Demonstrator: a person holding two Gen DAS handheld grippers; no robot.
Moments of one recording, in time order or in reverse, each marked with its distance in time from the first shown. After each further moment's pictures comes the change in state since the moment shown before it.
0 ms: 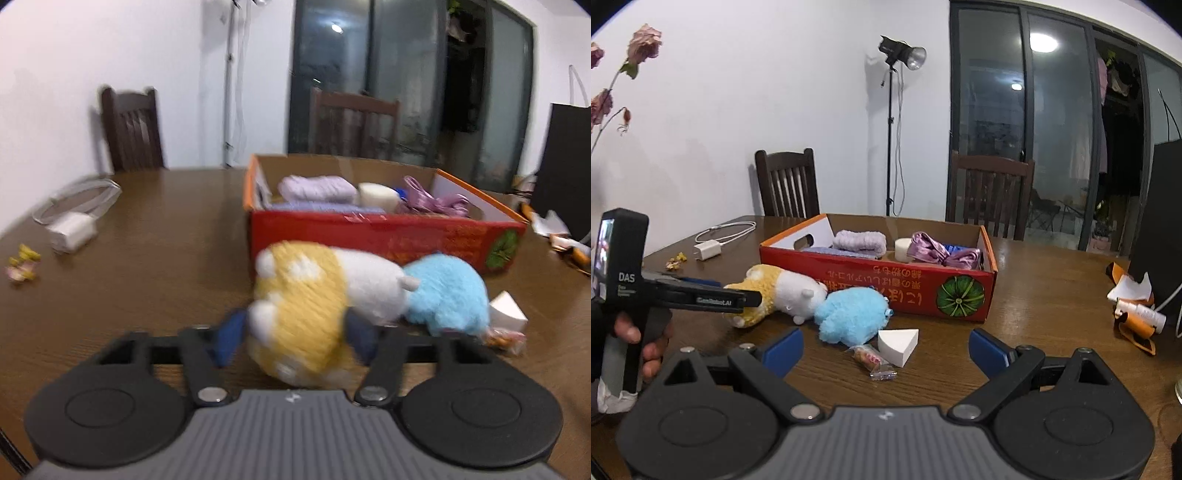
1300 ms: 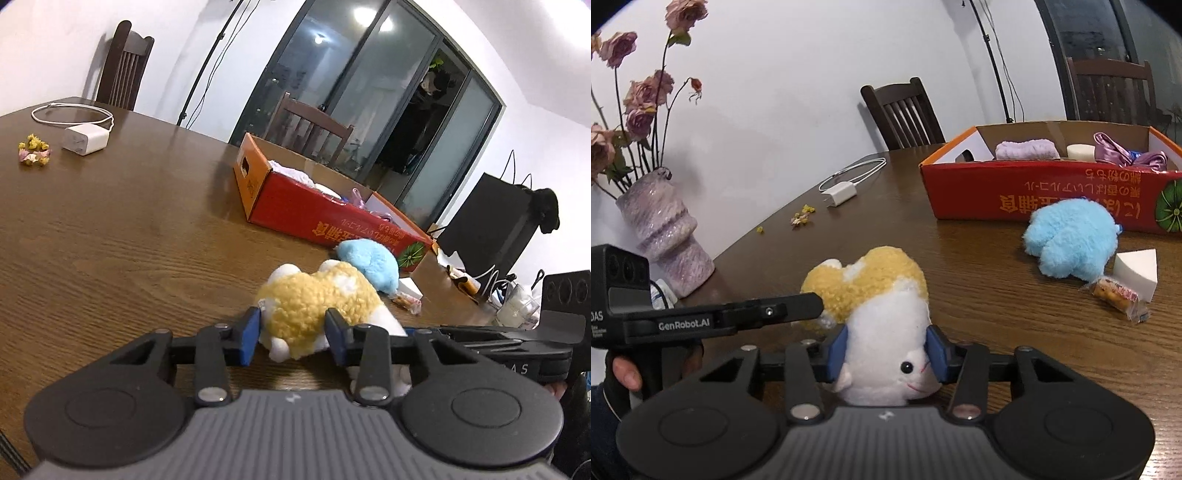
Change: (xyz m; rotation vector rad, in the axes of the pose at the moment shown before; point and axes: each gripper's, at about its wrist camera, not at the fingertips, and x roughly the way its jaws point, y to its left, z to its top) left arm -0.096 0.092 -0.063 -0.250 -0.006 -0.337; right arm 0.070 0.093 -0.015 0.112 0.234 0.463
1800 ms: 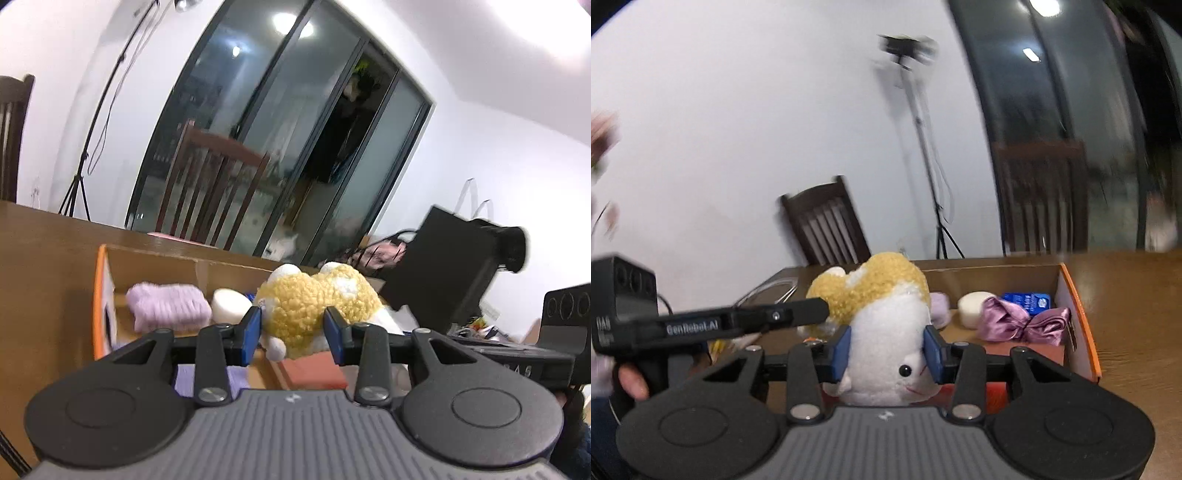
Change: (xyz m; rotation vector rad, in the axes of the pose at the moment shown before) left arm 0.174 -0.064 0.187 0.130 -0.009 -0.227; right arm -0.046 -0.101 0.151 0.087 -0.247 -0.206
